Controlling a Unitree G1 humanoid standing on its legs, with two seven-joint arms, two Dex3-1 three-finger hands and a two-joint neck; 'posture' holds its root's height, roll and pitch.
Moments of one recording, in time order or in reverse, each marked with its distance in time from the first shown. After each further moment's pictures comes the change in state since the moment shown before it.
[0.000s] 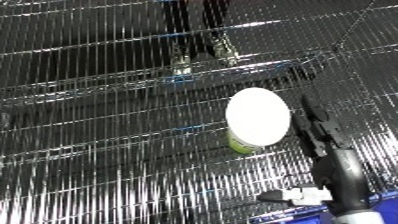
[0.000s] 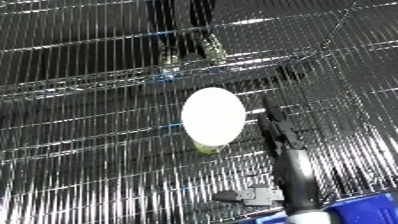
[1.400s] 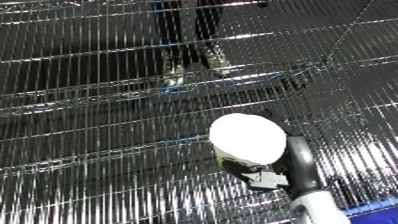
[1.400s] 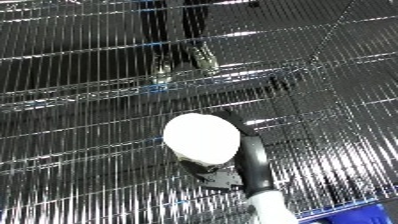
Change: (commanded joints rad) left arm 0.054 -0.037 -0.020 -0.003 -0.020 -0.050 -0.026; right arm -0.142 0.058 0.065 0.102 -0.029 0.031 0.038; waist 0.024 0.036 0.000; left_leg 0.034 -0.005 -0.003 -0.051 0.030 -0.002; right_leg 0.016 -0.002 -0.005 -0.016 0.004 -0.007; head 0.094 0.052
